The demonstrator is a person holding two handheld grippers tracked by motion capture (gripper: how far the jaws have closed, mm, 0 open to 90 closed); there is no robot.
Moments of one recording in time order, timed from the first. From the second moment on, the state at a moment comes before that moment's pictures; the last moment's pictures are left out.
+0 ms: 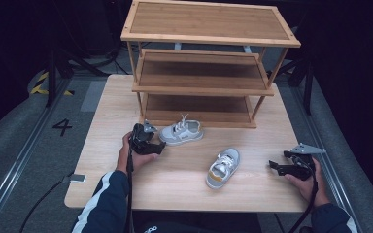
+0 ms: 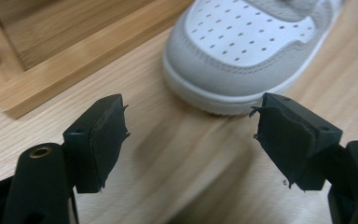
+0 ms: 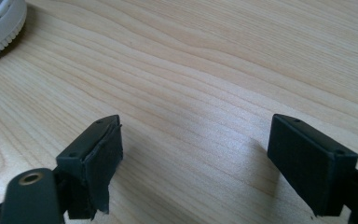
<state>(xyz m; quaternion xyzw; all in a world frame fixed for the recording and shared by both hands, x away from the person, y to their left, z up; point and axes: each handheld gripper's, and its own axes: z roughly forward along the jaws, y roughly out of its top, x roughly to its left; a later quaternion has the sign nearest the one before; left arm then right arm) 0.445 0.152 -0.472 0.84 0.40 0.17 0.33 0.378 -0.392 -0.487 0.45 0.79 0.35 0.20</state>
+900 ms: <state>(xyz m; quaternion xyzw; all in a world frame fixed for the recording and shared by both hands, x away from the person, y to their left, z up) 0.419 0.054 -0.419 0.85 0.28 0.12 0.43 0.377 -0.392 -0.487 0.45 0.79 0.35 0.20</state>
